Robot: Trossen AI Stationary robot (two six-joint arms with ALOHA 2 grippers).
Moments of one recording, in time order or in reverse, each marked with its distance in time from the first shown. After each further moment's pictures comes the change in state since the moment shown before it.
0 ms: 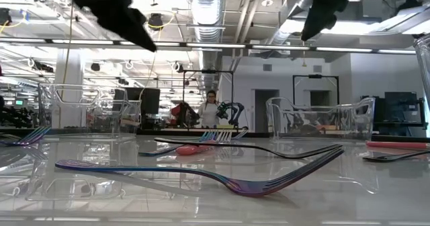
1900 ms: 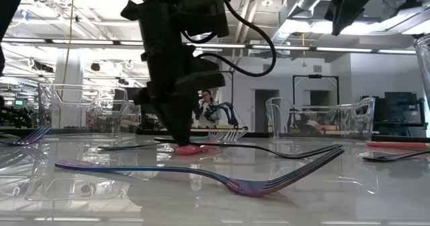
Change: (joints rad) left arm -0.015 0.870 0.510 -0.382 0.029 -0.859; right arm 0.198 -0.003 -0.001 -0.152 -0.071 0.096
